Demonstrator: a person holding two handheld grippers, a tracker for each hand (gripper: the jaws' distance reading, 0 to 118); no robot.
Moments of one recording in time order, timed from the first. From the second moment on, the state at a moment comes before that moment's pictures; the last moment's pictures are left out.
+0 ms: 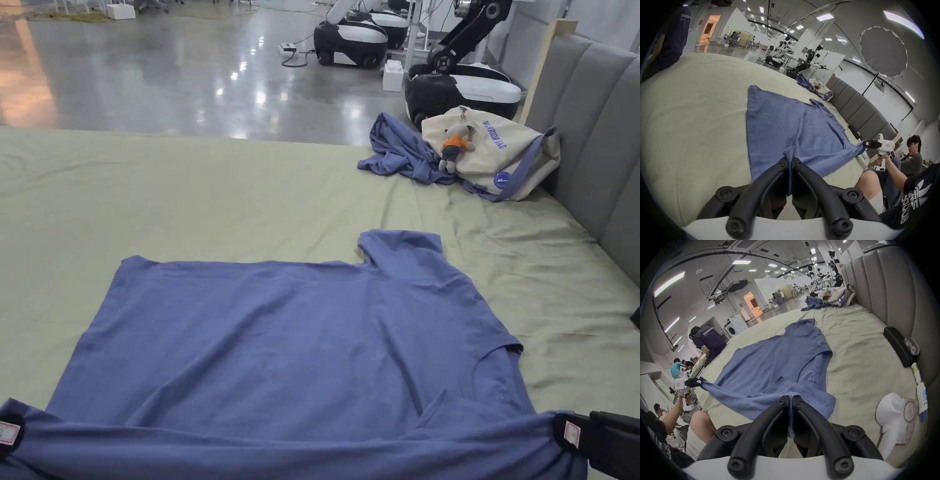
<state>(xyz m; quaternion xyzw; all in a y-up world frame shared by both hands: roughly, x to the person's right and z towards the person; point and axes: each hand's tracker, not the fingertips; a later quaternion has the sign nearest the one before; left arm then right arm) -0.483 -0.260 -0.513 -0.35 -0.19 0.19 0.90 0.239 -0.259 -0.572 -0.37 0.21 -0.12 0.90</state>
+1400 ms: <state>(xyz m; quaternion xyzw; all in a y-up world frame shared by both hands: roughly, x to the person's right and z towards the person) -0.355 -0.213 -0.319 -0.12 0.02 -0.05 0.99 0.144 -0.208 -0.371 -0.09 0.06 -0.03 0.99</state>
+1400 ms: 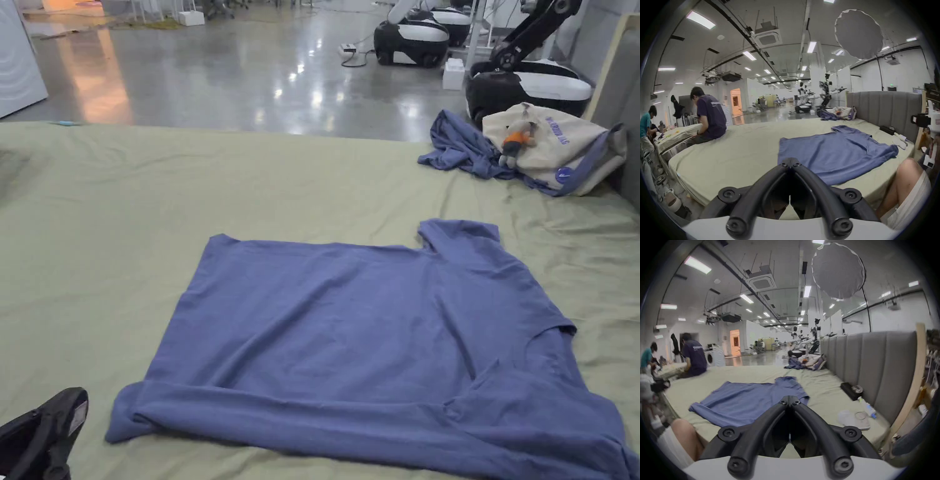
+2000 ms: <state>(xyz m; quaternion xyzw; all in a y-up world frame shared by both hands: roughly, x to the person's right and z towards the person) -0.446 -0.298 -0.468 -0.37 -0.08 -0.05 0.92 0.165 -0.220 -0.392 -0.15 0.06 -0.01 0.99</state>
